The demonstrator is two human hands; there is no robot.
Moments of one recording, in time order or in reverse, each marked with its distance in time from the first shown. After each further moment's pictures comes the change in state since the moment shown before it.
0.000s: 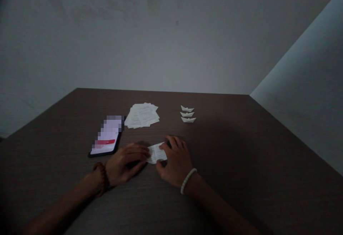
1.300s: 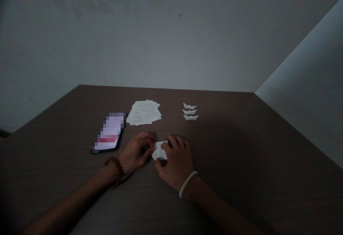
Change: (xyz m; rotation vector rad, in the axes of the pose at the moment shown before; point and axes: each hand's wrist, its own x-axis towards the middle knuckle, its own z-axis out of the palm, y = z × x) left_hand 0.021 -0.007 0.024 -0.023 0.098 -0.319; right_hand -0.005 -0.012 0.001 -0.072 0.003 0.055
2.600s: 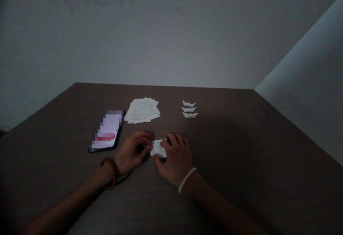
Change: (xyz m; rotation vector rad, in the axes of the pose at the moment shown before) left_hand -0.002 0.005 -0.005 -0.013 0.006 -0.087; right_hand 0.002 0.002 0.000 -0.017 0.015 0.001
